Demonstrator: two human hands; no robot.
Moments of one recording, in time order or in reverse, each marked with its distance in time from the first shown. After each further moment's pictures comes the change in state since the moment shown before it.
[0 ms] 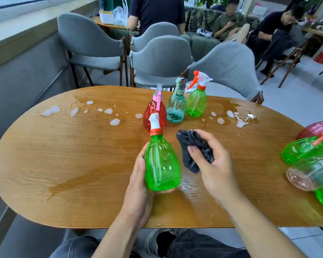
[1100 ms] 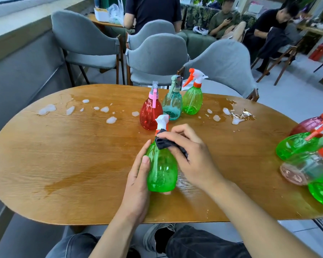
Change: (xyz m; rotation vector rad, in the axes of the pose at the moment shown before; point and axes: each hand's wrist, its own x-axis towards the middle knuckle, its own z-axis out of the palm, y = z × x) left_hand -0.003 -0.001 0.005 0.090 0.025 0.094; right_hand 0.023 0.015 0.013 -0.491 -0.180 -0.379
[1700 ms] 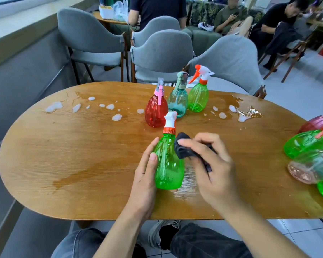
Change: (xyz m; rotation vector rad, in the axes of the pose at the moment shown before) left_hand 0.001 -0.001 0.001 0.086 0.004 0.017; right_hand -0.043 -0.018 -0.010 -0.024 0.232 -0.067
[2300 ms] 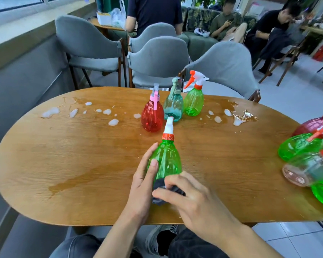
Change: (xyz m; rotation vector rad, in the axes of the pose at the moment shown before) left_hand -0.003 0.003 0.001 0.076 -0.078 -0.001; right_hand -0.034 -0.013 -0.003 -0.248 -0.503 -0.242
